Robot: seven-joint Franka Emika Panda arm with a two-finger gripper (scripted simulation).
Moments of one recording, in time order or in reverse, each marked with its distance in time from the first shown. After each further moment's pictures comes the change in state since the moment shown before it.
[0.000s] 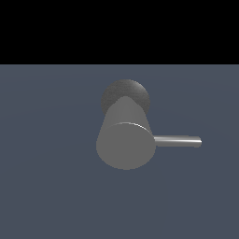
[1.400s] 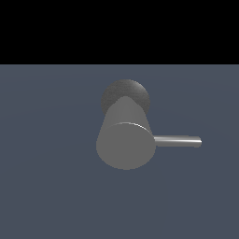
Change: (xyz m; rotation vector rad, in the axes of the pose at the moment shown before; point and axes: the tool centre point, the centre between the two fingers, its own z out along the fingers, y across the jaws) arm 0.031 0.134 -0.129 1.035 0.730 0.230
